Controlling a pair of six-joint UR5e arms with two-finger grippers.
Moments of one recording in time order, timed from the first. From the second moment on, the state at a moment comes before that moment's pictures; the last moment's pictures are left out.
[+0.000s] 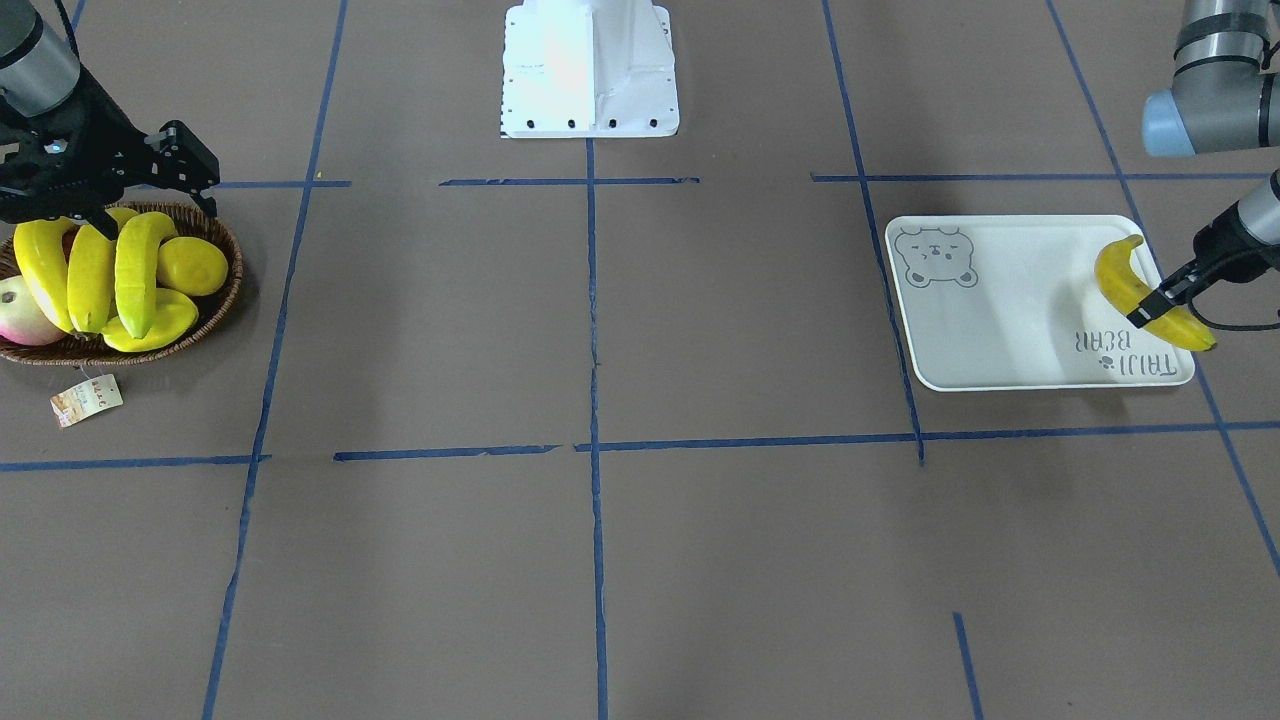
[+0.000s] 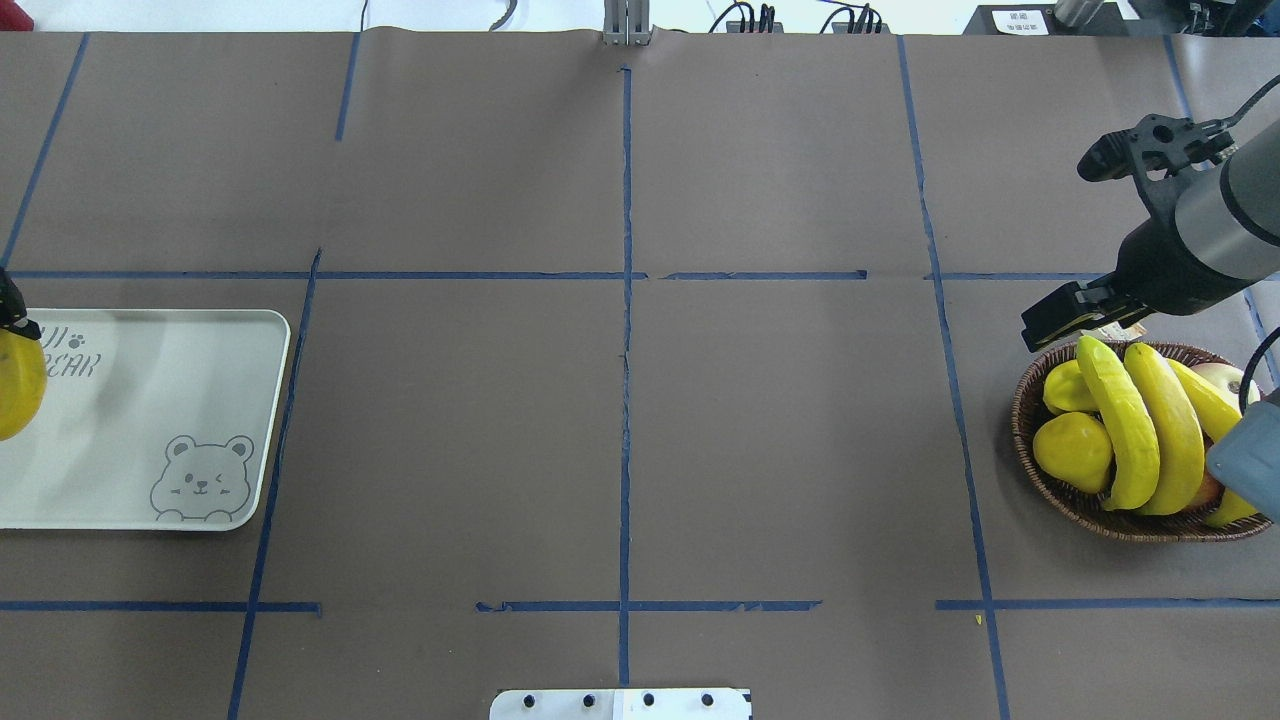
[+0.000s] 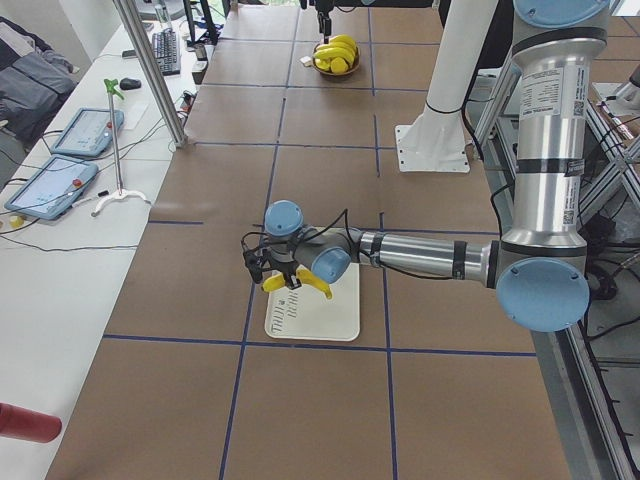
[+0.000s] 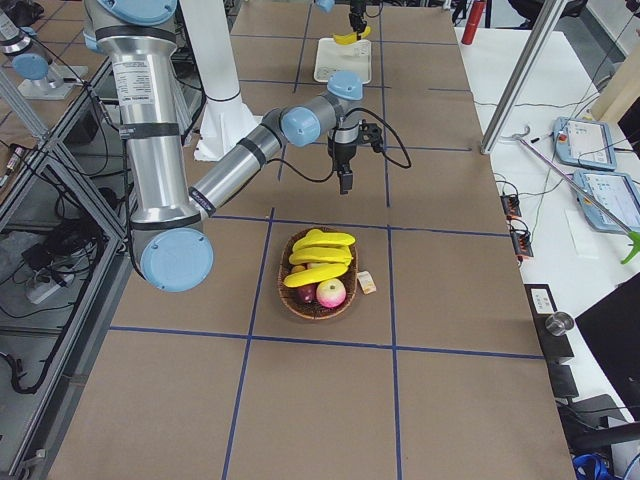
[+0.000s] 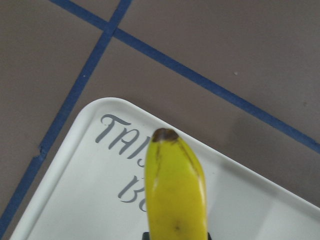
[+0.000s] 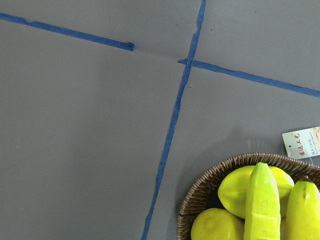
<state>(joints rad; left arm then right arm) -1.16 -1.50 -1.49 -2.23 -2.29 -1.14 0.96 -1.46 2.18 -1.77 2.18 0.54</state>
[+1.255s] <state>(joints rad) -1.24 -1.47 -1.58 -2.39 -2.30 -0.99 1.07 -1.61 2.20 -1.75 2.20 0.37</state>
